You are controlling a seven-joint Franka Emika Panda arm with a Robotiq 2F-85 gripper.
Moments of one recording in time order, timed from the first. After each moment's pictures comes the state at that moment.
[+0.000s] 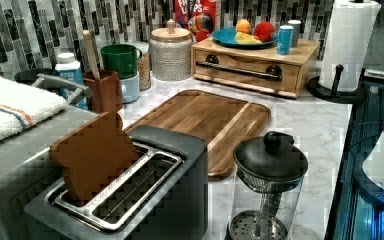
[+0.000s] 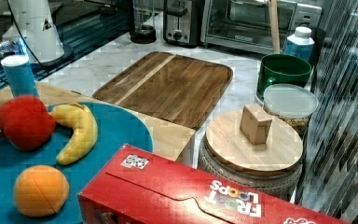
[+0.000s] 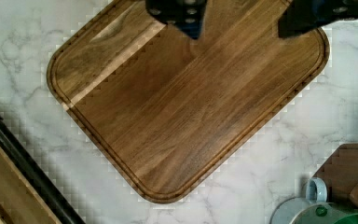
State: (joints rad) arm -0.05 0.05 0.02 -1.85 0.03 0.27 -0.07
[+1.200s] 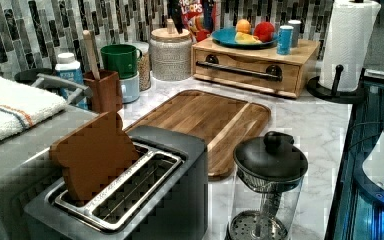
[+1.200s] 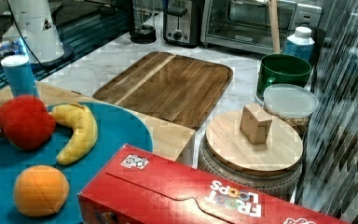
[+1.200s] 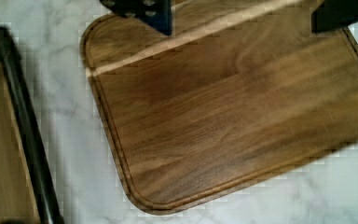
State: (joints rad) arm -0.08 0.08 0.00 -1.91 0.03 0.25 -0.56
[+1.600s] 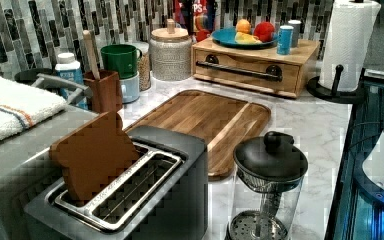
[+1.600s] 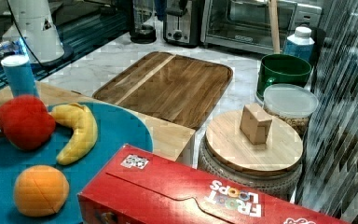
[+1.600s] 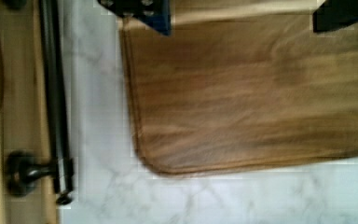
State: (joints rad) arm -0.12 0.03 -0.04 -2.02 0.01 0.42 -0.80
